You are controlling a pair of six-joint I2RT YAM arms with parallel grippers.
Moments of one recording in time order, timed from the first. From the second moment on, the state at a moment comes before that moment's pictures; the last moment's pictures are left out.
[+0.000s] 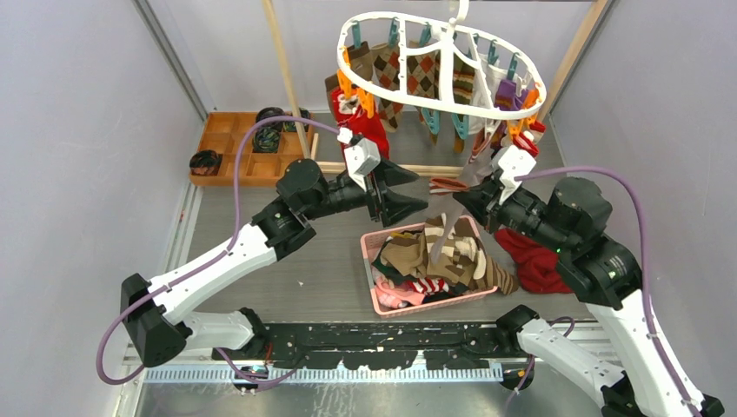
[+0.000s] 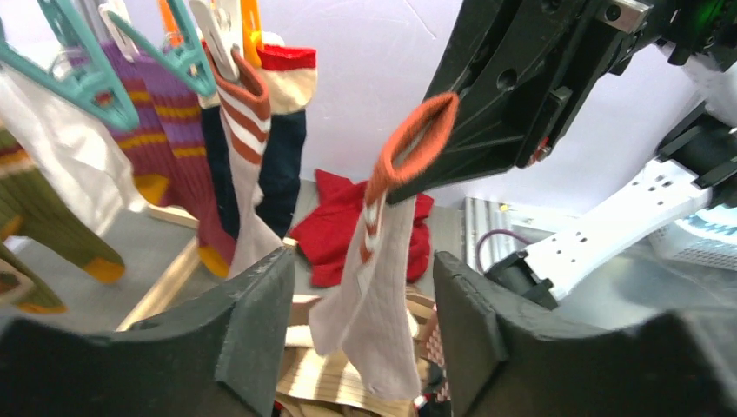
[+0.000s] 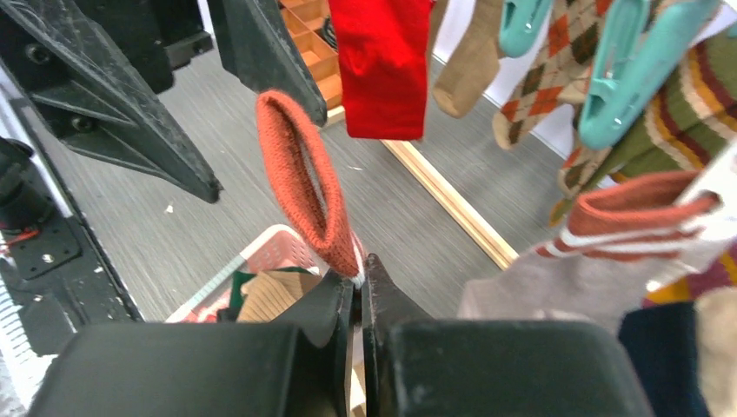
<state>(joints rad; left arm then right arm) -0.88 1.23 1.14 0.28 0.48 -0.16 0.52 0.74 1.20 -0.59 -0.34 -0.15</state>
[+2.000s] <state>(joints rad) -0.84 1.55 1.56 0.08 0.15 -0.50 0.52 0.64 1.19 -0.70 -0.11 -0.15</state>
